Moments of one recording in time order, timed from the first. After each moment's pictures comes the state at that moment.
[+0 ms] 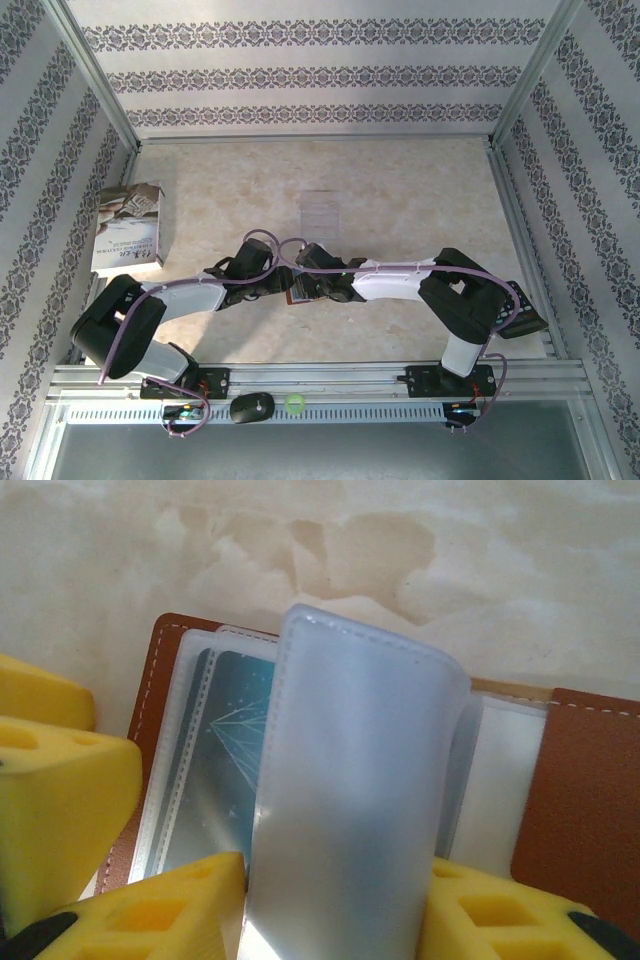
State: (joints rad) left arm -0.58 1.45 0.54 0.02 0.13 -0.74; right arm 0.95 1.76 0.92 -0.16 0.09 0.60
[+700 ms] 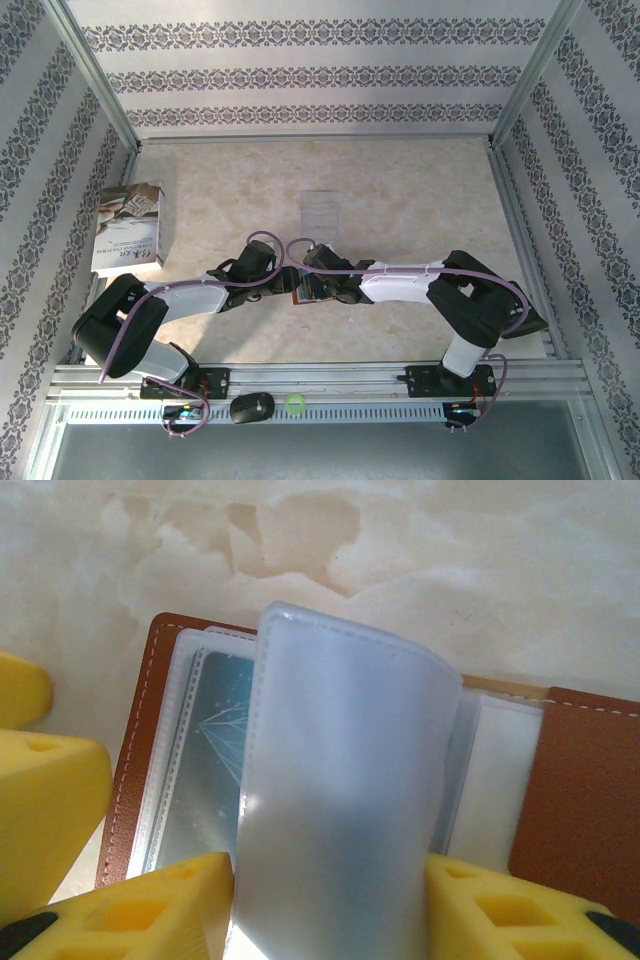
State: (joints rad) left arm -0.61 1.46 0.53 0.06 0.11 -0.73; right arm 0.94 1.71 0.86 -0.15 0.09 0.62
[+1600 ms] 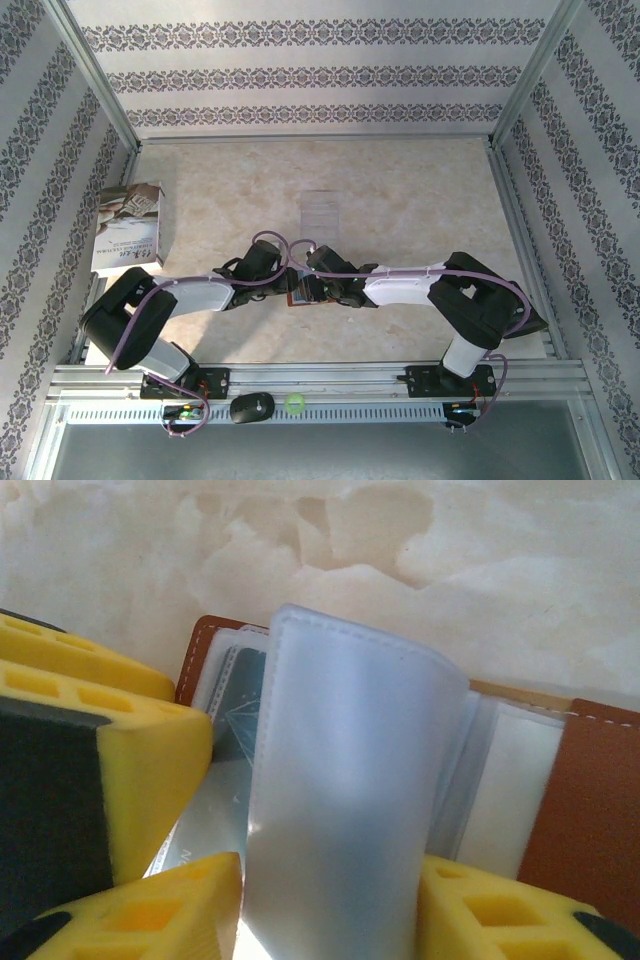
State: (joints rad) left arm -0.63 1.52 0.56 0.07 0.11 -0.73; right arm 0.93 1.70 0.80 -0.03 0.01 0.63
